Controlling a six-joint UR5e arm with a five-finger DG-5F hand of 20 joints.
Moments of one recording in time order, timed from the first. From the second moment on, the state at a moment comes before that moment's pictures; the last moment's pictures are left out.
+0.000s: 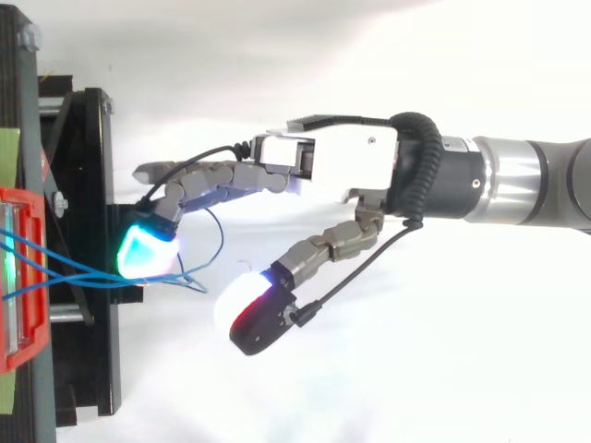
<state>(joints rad) 0.09 -2.40 -1.34 -2.40 -1.44 -0.22</state>
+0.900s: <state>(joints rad) 0.09 -2.48 -1.22 -2.43 -1.48 -0.22</state>
